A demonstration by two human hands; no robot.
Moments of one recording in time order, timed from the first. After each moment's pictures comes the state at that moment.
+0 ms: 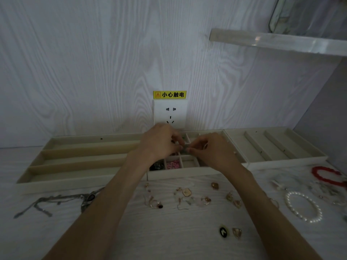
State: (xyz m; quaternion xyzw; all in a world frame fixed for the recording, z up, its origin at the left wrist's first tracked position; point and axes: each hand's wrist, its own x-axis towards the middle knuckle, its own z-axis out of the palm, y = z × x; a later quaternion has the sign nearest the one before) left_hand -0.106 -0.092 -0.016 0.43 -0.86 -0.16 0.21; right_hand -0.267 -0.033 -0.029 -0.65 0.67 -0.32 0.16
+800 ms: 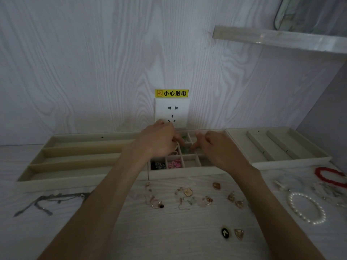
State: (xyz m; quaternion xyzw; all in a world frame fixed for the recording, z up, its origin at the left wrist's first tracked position) left_hand -0.100 -0.084 0.003 0.43 -0.89 -0.12 0.07; right_hand -0.266 -0.028 -0.018 -0.66 0.70 -0.27 0.09
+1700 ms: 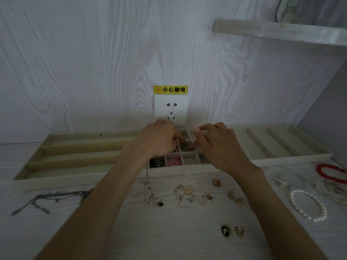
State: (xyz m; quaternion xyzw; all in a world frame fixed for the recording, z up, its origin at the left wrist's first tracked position) left_hand -0.104 -0.080 0.003 0.44 -0.89 -0.10 0.05; right_hand -0.265 -0.023 -0.021 -0.71 0.68 -0.19 -0.01
